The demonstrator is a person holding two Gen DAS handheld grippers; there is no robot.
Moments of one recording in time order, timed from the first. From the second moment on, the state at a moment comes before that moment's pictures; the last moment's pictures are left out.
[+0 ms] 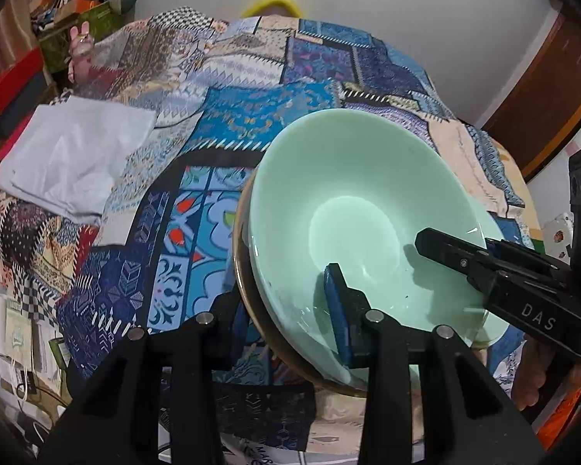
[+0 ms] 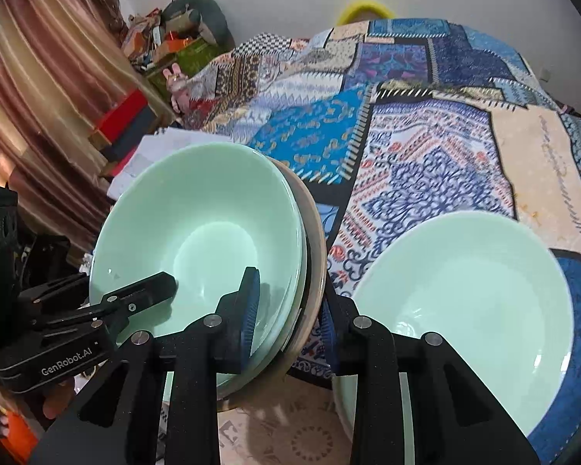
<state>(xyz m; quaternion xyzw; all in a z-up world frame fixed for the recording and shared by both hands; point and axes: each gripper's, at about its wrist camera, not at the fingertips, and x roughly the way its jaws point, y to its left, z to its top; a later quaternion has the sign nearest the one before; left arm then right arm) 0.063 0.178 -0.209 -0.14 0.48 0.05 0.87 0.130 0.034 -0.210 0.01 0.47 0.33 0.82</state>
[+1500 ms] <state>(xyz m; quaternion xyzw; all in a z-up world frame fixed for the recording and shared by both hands) 0.122 0.036 -0.198 -0.08 0.49 -0.06 0.86 0.140 -0.108 -0.200 0.06 0.47 0.24 0.85</state>
